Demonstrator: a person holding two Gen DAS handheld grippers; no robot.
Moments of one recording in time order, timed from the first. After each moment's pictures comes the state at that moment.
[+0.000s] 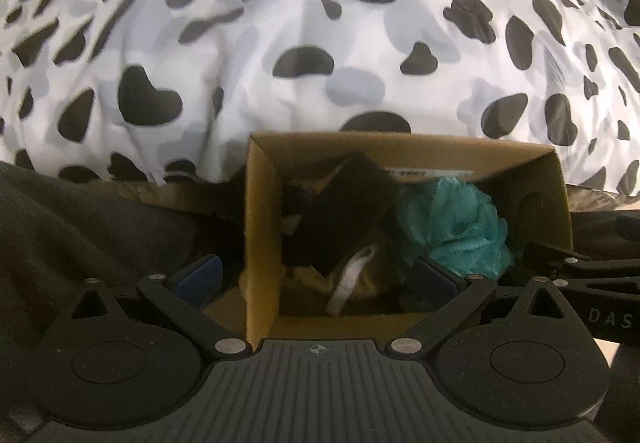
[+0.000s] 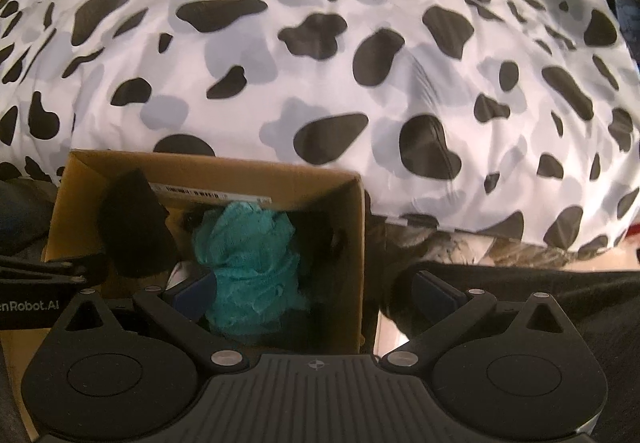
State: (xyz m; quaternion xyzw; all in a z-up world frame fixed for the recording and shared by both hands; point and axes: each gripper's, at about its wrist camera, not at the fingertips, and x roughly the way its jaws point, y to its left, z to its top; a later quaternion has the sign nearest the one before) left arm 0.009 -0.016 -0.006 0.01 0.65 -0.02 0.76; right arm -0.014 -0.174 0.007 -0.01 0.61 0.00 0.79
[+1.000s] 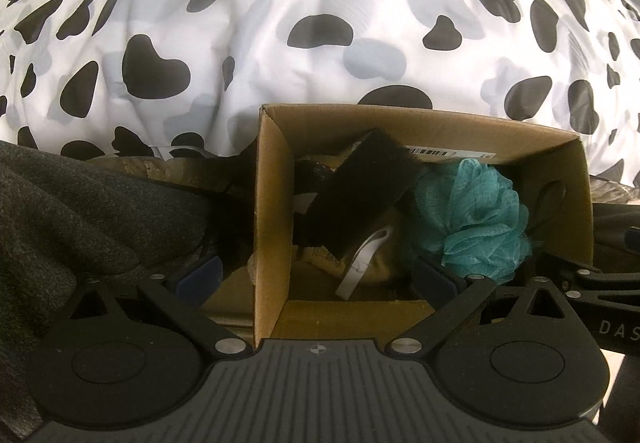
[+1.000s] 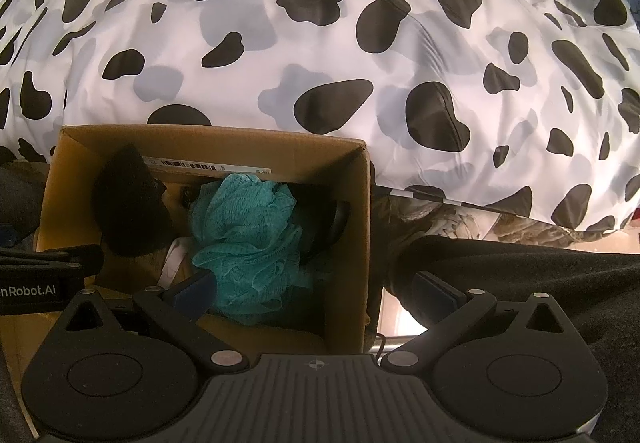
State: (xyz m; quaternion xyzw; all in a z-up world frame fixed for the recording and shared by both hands) left arm 0.012 -0.013 -0.019 0.02 0.68 0.00 0.74; right arm -0.013 -0.174 -0.004 -0.01 0.64 0.00 0.77
